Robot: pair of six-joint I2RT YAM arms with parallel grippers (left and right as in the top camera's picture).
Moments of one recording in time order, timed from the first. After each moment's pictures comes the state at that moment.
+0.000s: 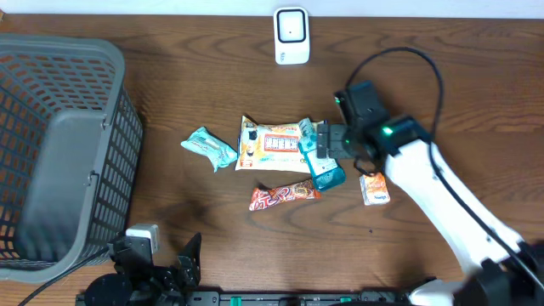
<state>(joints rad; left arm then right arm) -0.21 0.00 0.63 -1.15 0.08 -0.26 0.46 1.56 1.24 -0.84 0.09 0.43</state>
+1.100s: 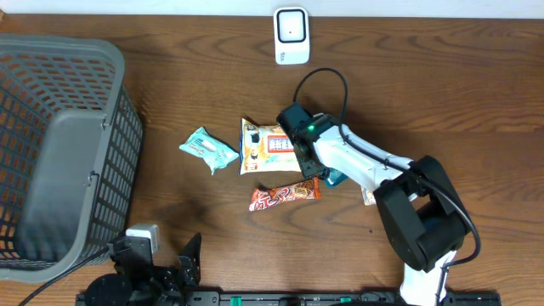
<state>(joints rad) -0.21 0.00 0.63 -1.15 0.08 -0.26 0.62 2.00 1.30 -0.83 0.38 0.36</state>
